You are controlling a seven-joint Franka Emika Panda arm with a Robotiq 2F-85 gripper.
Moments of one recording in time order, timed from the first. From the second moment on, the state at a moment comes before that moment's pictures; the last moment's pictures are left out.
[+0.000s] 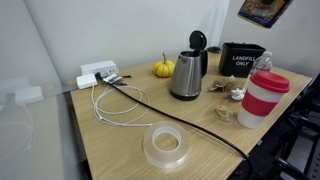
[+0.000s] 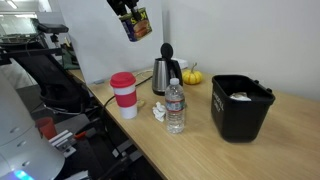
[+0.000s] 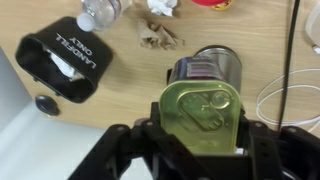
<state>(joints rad) 0.06 -0.81 0.17 -2.69 -0.19 2.26 0.27</state>
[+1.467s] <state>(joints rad) -0.33 -0.90 0.15 -2.80 -0.20 2.14 0.59</state>
